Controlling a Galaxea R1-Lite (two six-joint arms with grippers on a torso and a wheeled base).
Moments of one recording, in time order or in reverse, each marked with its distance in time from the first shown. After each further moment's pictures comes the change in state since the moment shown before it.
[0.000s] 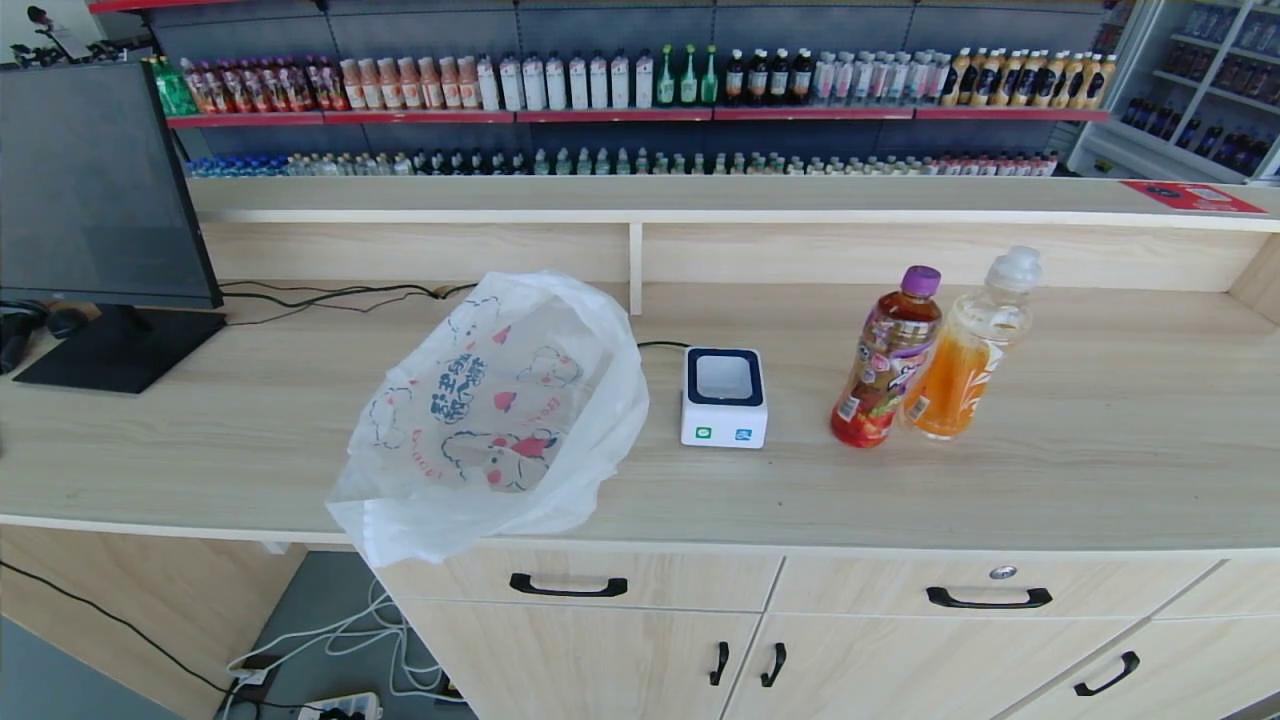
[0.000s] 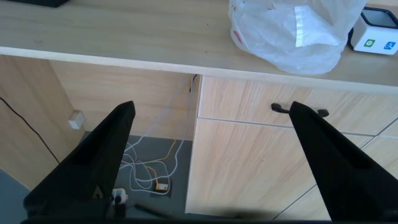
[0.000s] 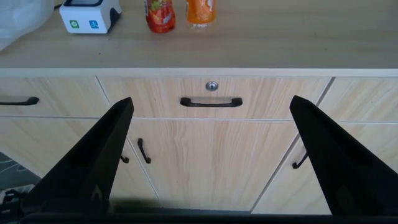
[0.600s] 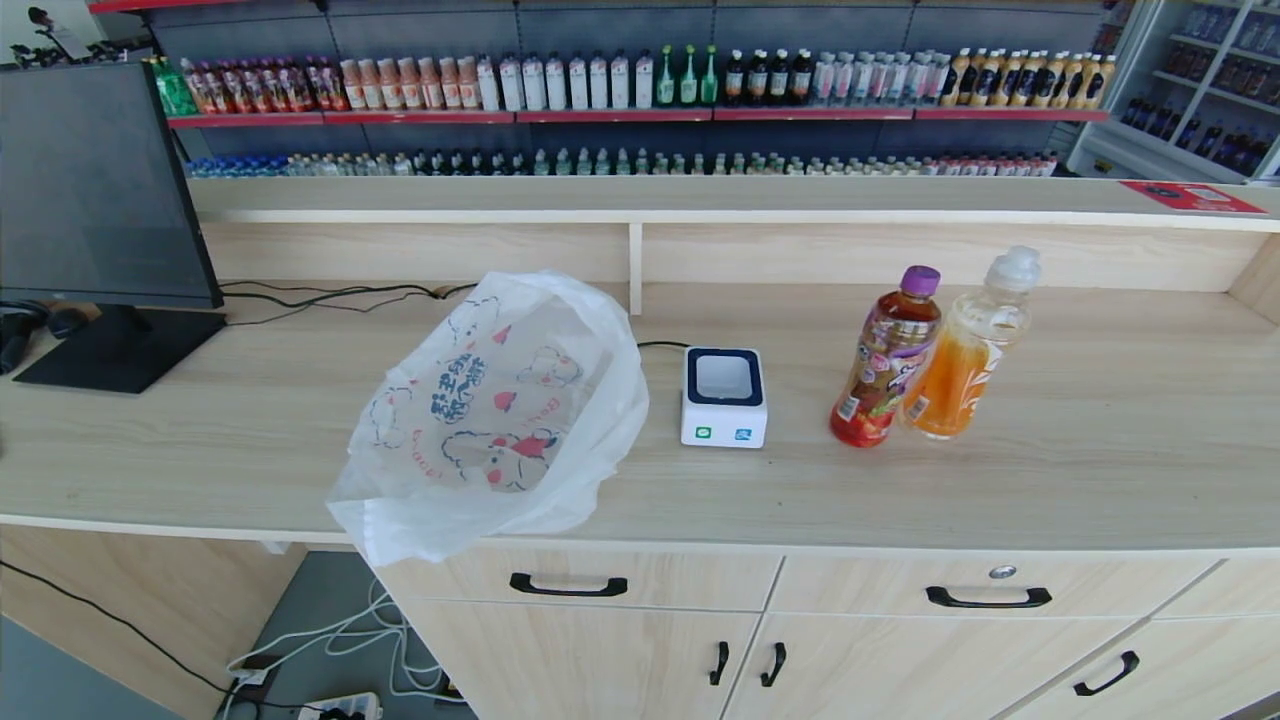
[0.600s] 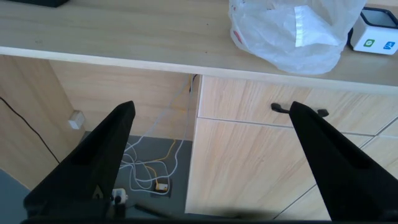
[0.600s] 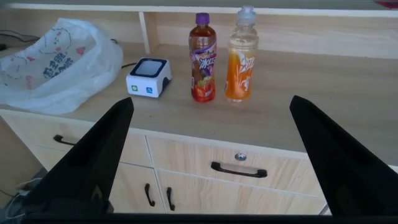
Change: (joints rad) left arm -0.001 0.000 0.000 0.000 0.000 0.000; right arm 0.016 0.234 -0.261 -0.153 0.155 -0.011
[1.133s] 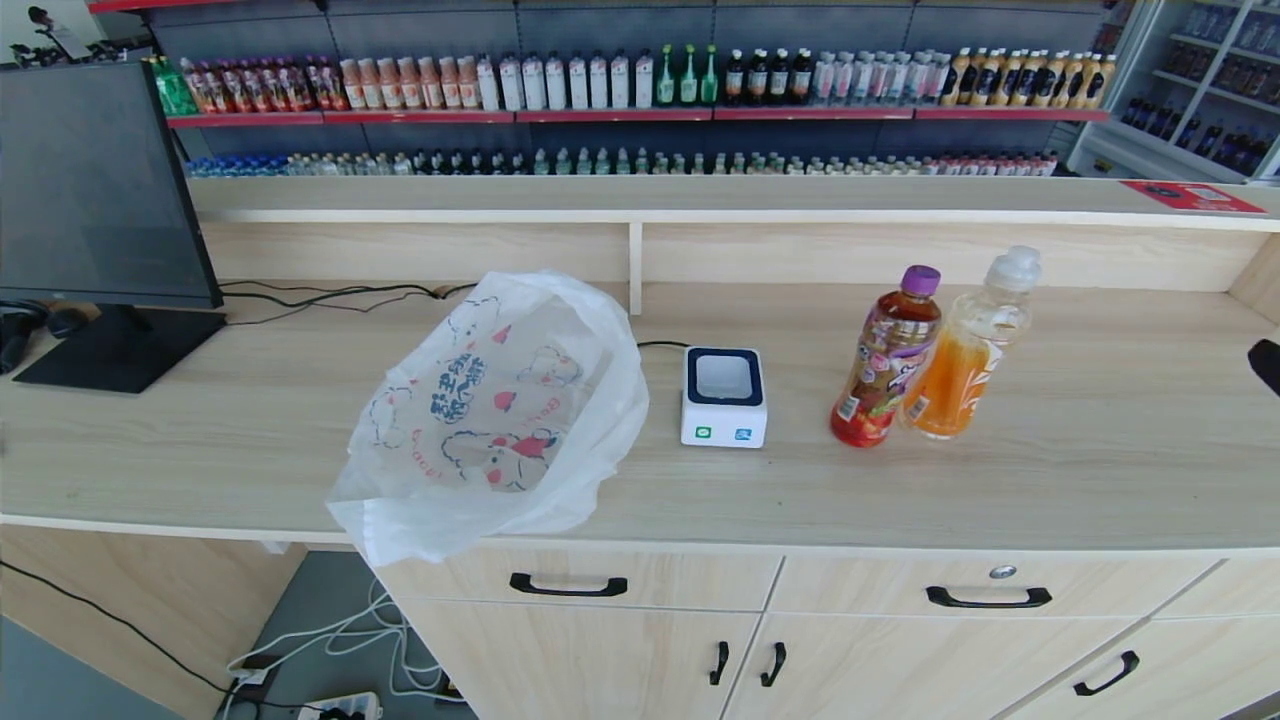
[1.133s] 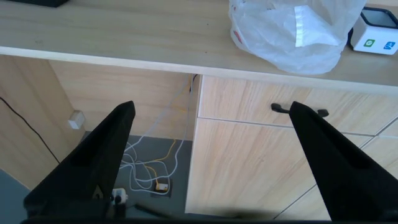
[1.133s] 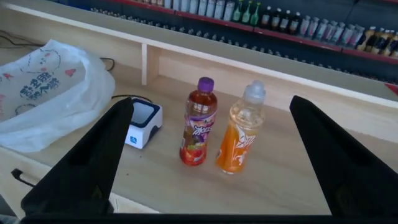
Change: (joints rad) left arm 0.000 0.000 0.000 0.000 0.000 0.000; right arm 0.119 0.645 -0.183 -0.517 -0.001 -0.169
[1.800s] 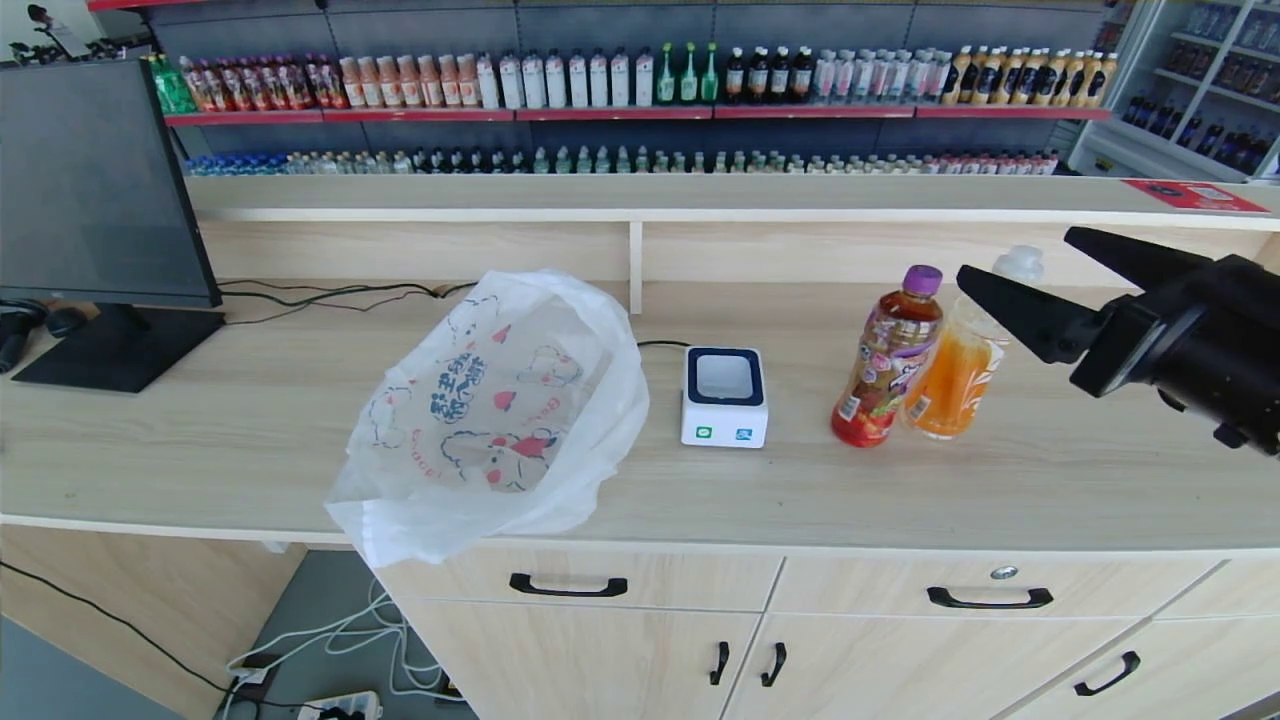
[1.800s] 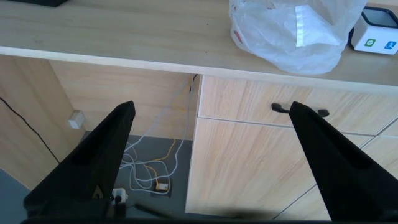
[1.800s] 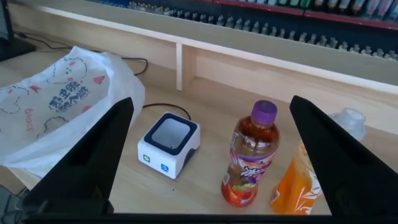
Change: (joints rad) left arm 0.000 0.000 0.000 0.000 0.000 0.000; right arm 0.167 0.483 -0.196 -0.232 -0.033 0.070
